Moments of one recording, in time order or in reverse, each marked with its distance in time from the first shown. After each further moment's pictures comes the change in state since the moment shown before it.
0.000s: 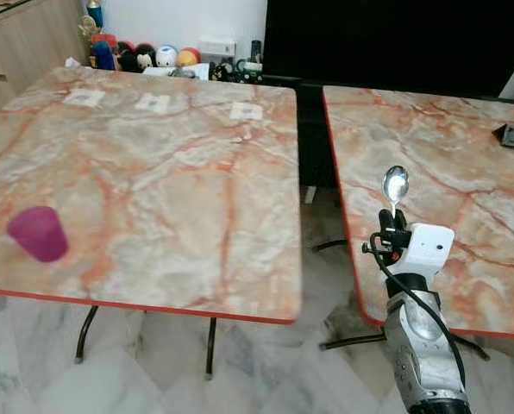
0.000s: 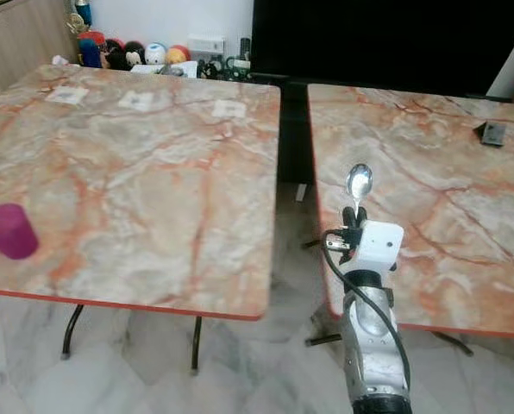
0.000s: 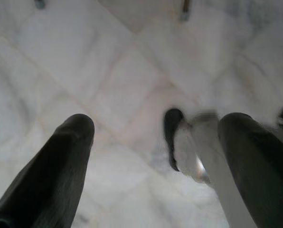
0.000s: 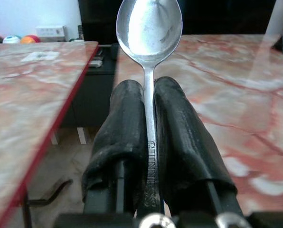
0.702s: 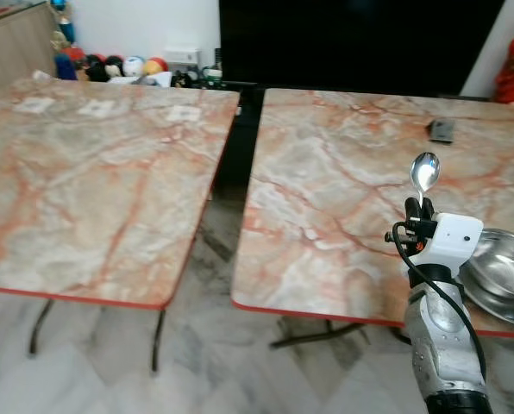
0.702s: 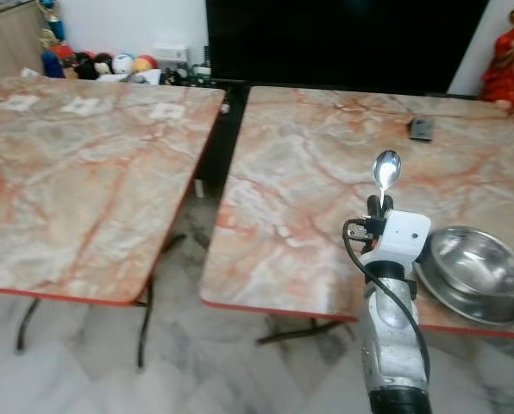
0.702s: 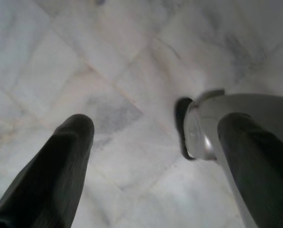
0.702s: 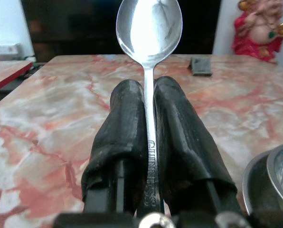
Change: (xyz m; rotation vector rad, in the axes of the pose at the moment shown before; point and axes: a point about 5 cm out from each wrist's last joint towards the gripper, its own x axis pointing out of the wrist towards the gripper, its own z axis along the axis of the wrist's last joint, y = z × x) left arm -0.003 -0.005 -0.009 -0.001 0.037 -0.011; right arm 0.005 -0.004 0.011 -0.001 -0.053 -0.027
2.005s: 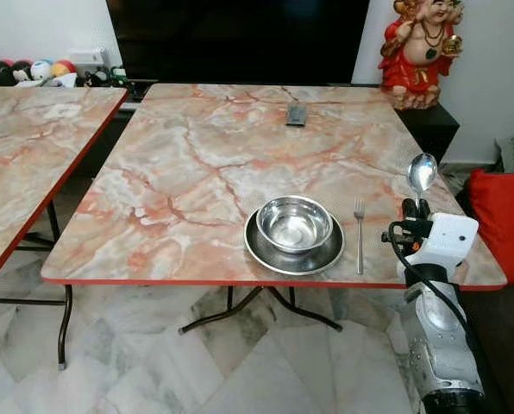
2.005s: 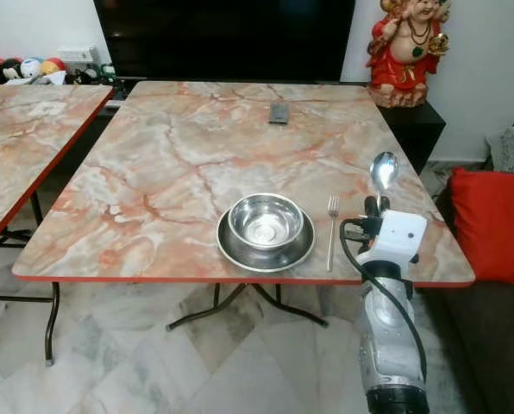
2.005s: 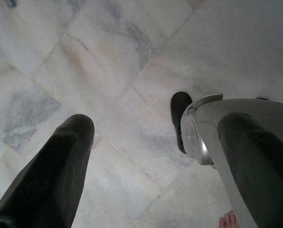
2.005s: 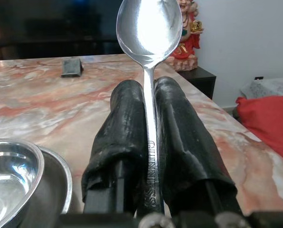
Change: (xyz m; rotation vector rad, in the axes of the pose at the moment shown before) left arm 0.002 -0.001 0.005 -0.008 -0.005 -0.003; right arm 0.004 -0.011 0.002 -0.028 0.005 -0.034
